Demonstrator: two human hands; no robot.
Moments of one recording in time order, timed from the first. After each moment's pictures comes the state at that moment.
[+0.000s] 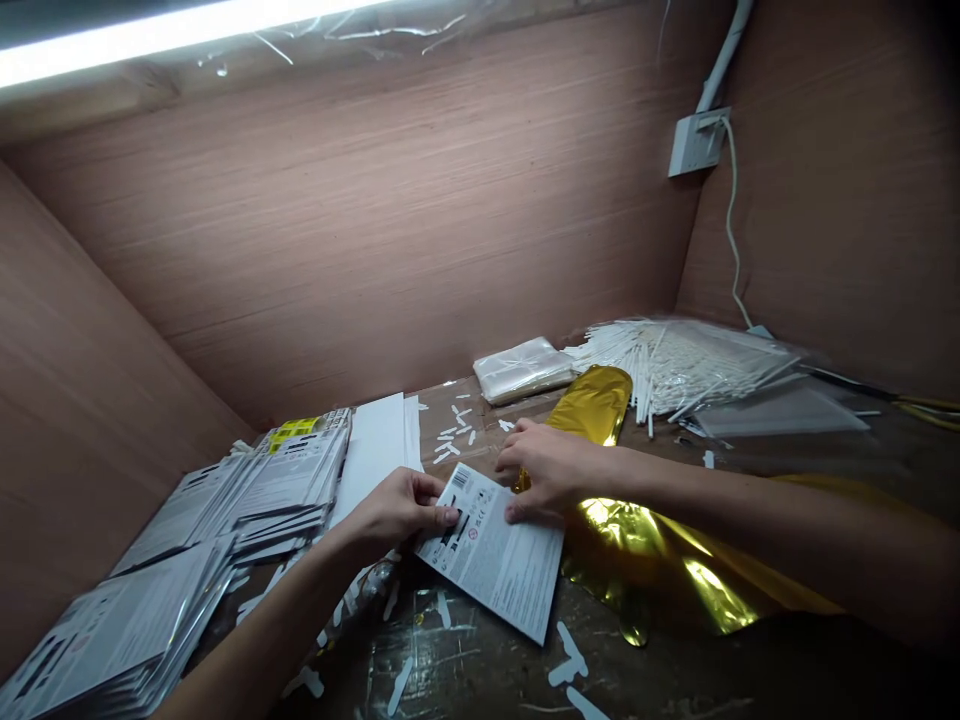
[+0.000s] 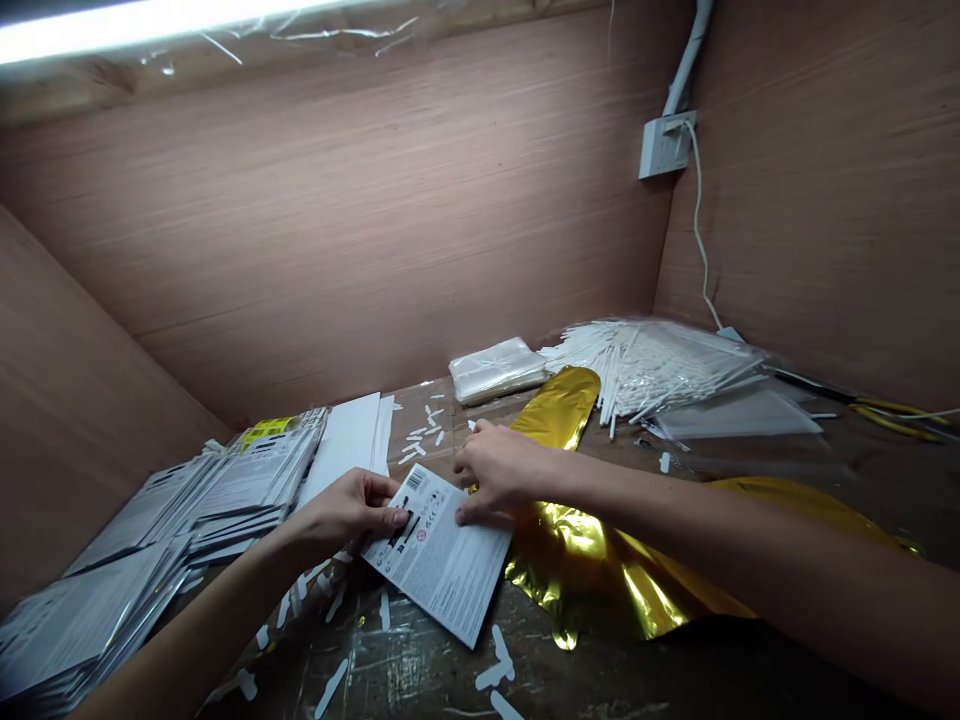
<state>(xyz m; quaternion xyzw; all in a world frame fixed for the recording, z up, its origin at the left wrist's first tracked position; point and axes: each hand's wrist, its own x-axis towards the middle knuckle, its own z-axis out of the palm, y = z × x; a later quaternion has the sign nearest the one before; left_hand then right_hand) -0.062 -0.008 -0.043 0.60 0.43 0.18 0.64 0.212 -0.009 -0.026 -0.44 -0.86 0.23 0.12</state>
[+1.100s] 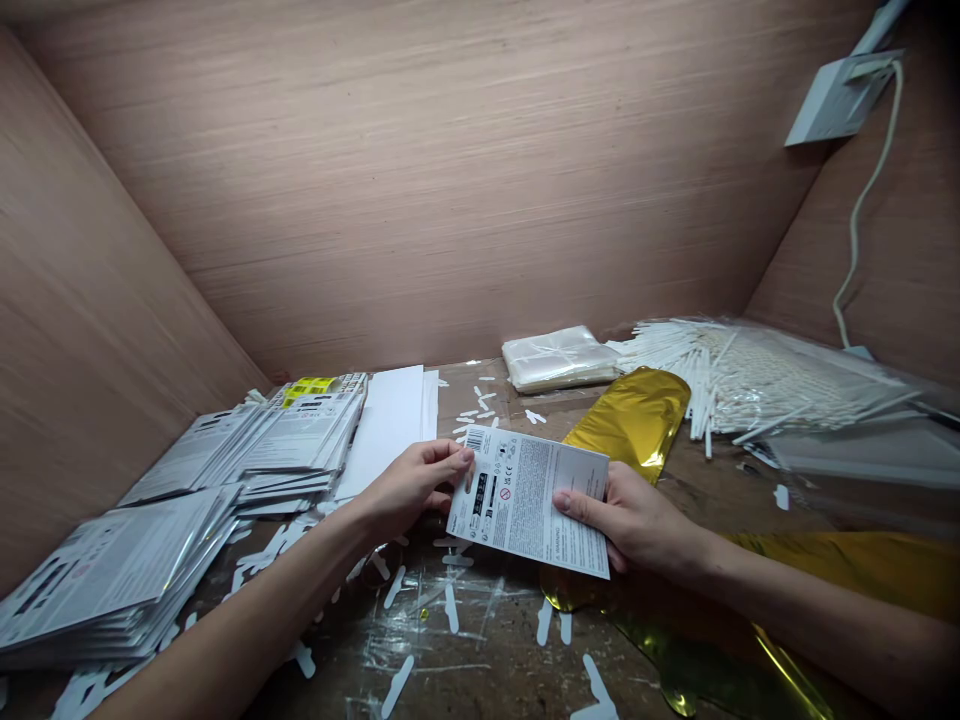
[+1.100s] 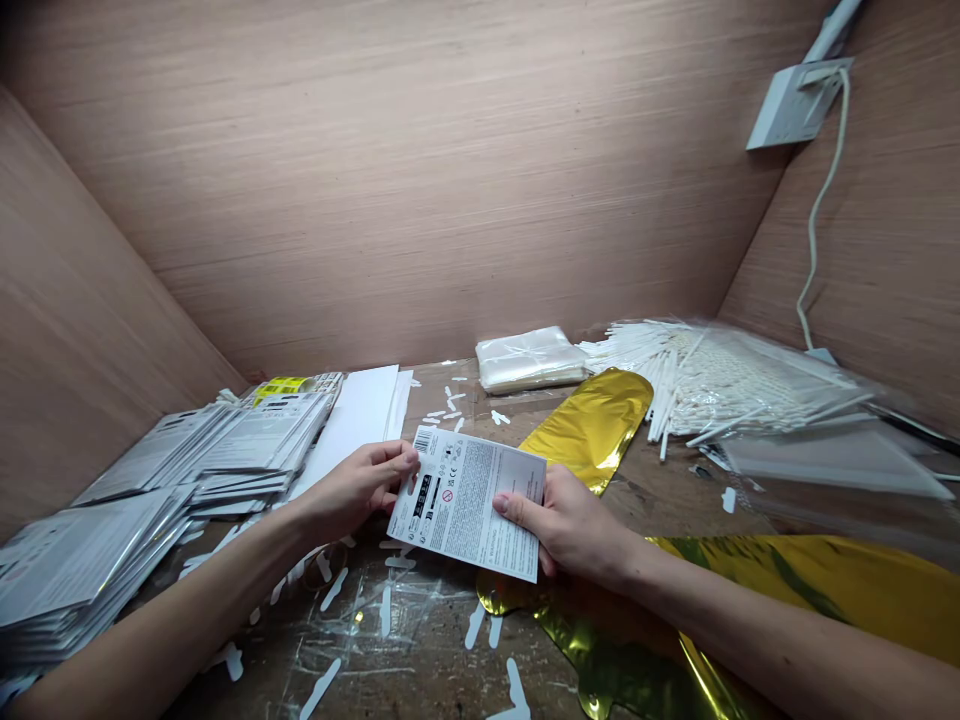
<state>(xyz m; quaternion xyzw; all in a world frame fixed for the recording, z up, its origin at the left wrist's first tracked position) -0.057 0.000 -0.059 0.54 0.41 0.32 0.67 0.221 -0.057 -0.078 -0.43 -0.63 0.57 0.32</state>
